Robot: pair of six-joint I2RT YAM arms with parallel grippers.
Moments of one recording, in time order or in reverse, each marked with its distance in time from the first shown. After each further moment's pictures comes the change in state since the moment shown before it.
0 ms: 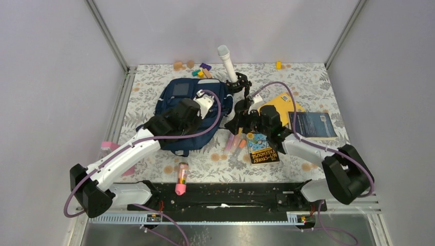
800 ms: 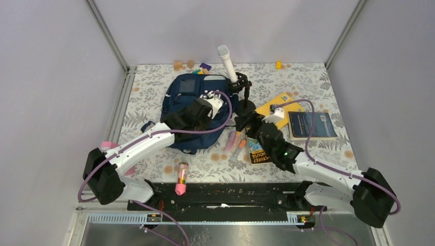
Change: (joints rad) left arm -0.019 0.161 -0.001 0.095 0.008 -0.026; right arm 0.300 -0.251 -0.090 -0.090 0.802 0.460
